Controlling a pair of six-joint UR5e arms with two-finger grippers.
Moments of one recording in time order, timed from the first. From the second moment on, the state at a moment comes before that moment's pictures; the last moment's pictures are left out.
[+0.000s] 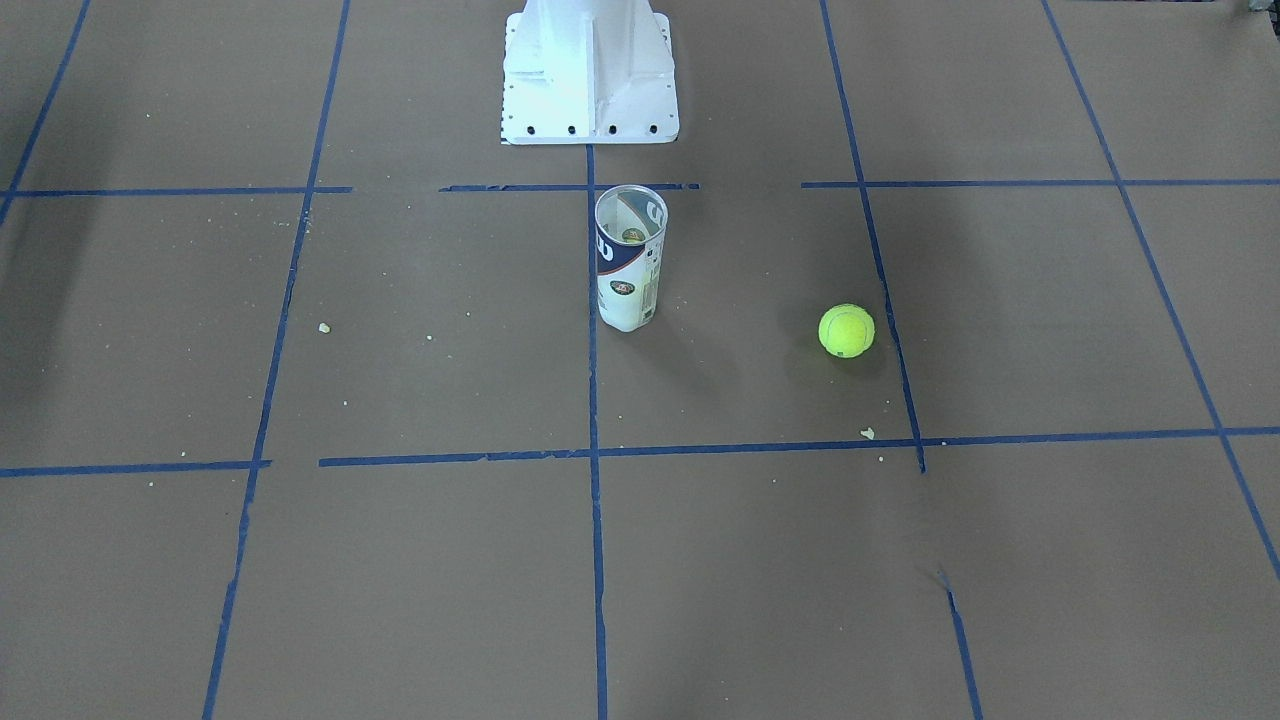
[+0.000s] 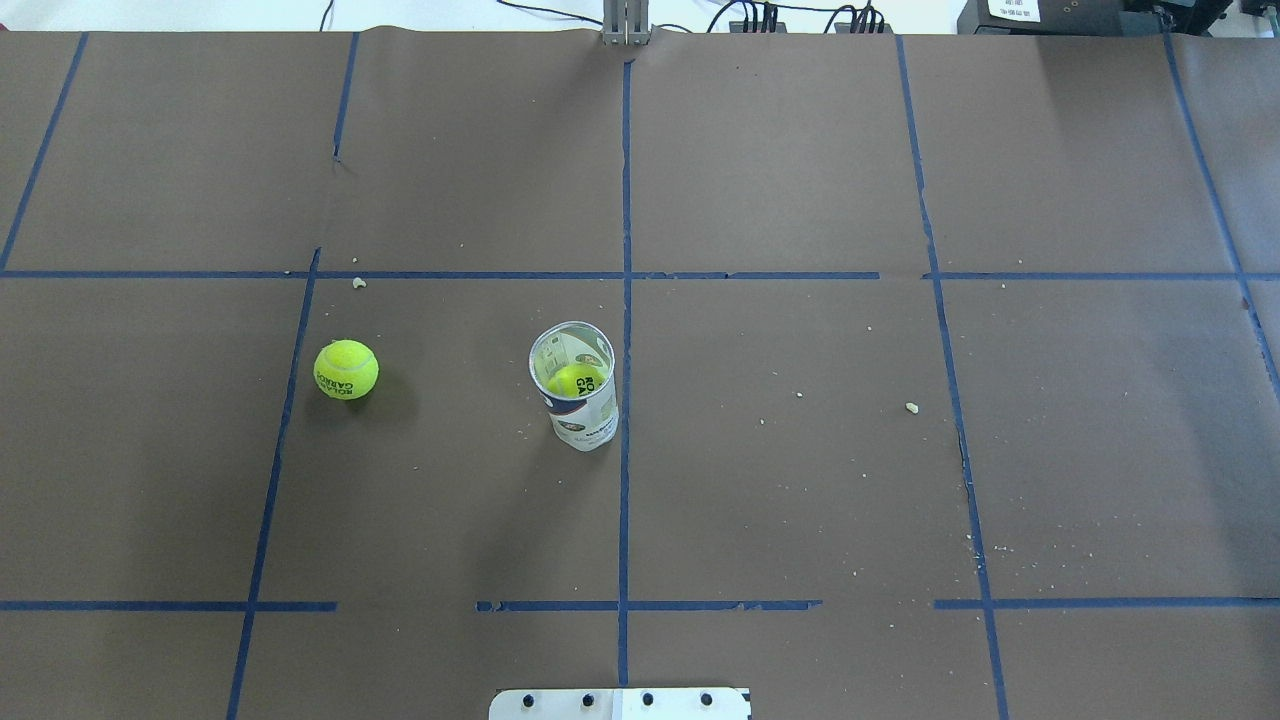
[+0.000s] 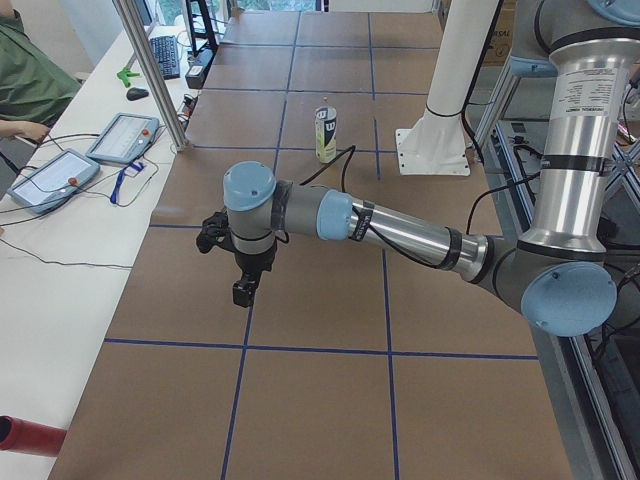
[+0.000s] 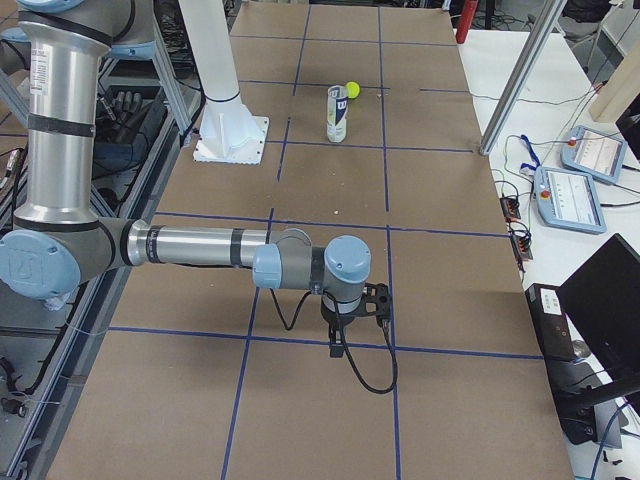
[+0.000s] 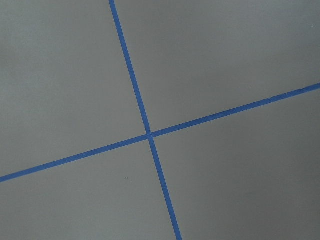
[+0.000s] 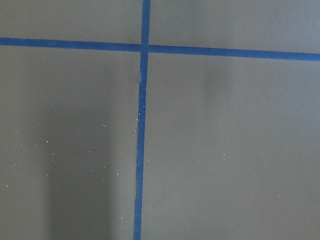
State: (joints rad) left arm -1.59 -1.66 -1.80 -1.42 -2.33 0.19; right arm 1.54 -1.71 1.70 -1.58 2.29 -0.01
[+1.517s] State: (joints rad) left arm -0.92 -1.77 -1.89 -1.85 -2.08 -1.00; right arm 1.54 -1.71 1.70 -1.58 2.29 -0.01
